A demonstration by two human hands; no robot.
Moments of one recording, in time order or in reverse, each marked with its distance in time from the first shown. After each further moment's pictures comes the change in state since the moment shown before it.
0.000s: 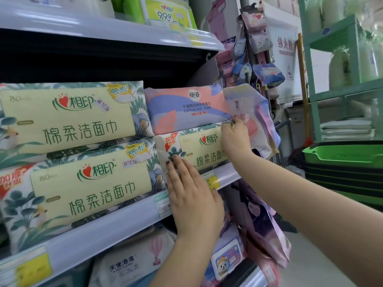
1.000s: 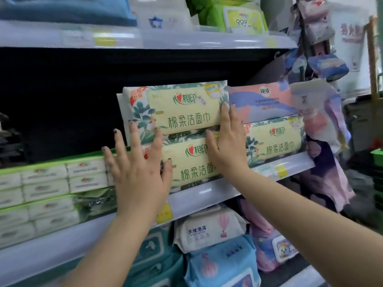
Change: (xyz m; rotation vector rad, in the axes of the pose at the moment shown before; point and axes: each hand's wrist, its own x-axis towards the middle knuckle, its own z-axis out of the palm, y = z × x) left_hand -0.010 -0.203 -0.126 0.307 0.382 0.004; right_hand -0.123 -0.062 0.108 -0.257 -0.063 -0.589
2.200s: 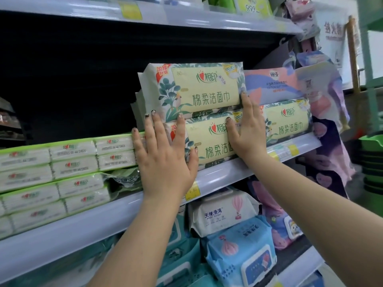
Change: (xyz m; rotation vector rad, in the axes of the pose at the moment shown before) left_hand -0.013 -0.013 0.015 0.037 0.025 0.079; right_hand -0.013 0.015 0.016 -0.060 0.206 -0.030
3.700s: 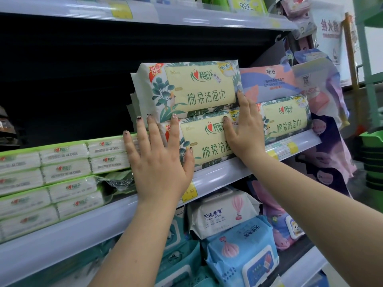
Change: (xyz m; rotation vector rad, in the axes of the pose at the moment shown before) left_hand -0.004 -0.001 -0.003 -0.009 -0.017 -0.012; right_hand -0.002 0.001 0.002 0.000 0.010 -0.001
